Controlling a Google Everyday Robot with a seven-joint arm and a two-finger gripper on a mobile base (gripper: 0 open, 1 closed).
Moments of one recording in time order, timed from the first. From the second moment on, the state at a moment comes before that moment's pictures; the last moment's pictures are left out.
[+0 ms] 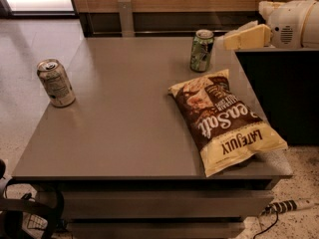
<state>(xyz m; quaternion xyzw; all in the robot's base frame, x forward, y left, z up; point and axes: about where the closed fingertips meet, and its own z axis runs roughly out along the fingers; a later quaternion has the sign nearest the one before) 0.639 -0.201 1.002 -0.35 0.72 0.18 0.58</state>
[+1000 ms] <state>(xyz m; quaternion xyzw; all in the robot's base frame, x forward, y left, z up) 0.702 -0.178 0.970 -0.31 0.71 0.20 0.60</state>
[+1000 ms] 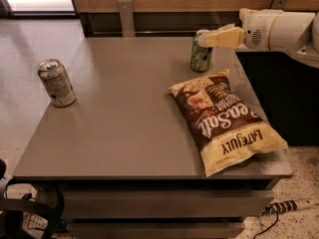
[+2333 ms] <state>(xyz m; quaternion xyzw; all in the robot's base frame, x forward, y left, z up) 0.762 -0.154 0.893 -0.25 0.70 0.25 0.62</state>
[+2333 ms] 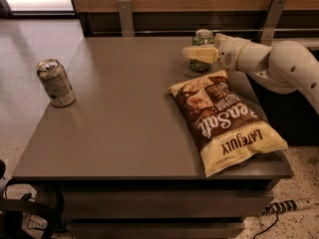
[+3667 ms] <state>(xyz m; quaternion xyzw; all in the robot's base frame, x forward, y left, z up) 0.763 -0.142 0.892 -0.25 0.70 0.25 0.62</state>
